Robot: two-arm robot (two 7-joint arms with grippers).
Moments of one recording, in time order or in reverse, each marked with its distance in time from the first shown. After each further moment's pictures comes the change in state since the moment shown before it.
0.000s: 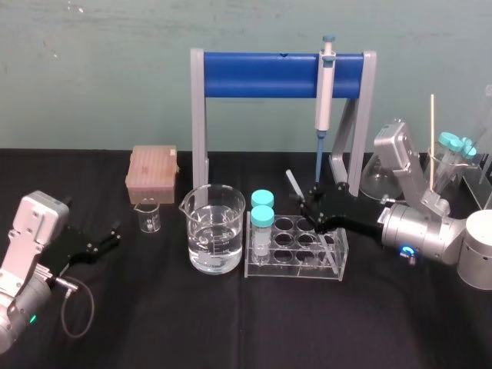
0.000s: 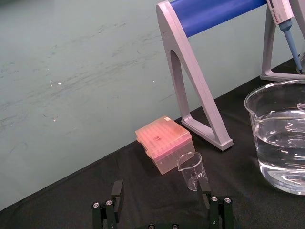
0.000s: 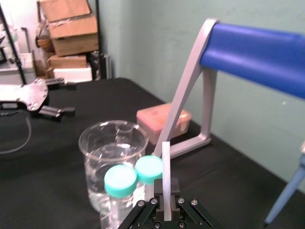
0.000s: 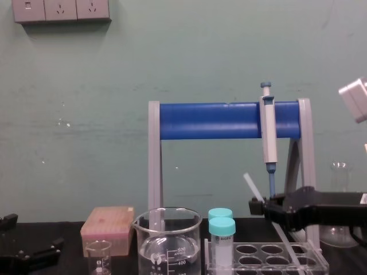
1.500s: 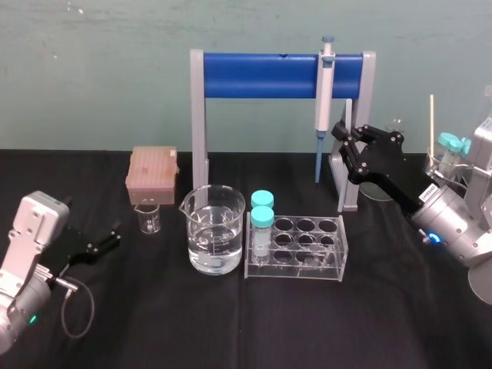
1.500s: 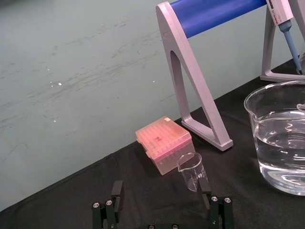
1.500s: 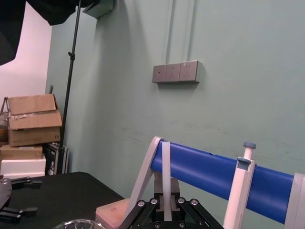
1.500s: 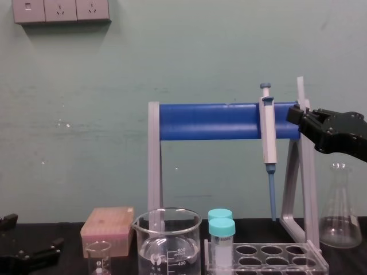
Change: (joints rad) left arm 0.000 0.000 0.000 0.000 0.000 0.000 0.000; right arm -0.168 -0.043 0.234 -0.153 0.087 -0.336 -0.081
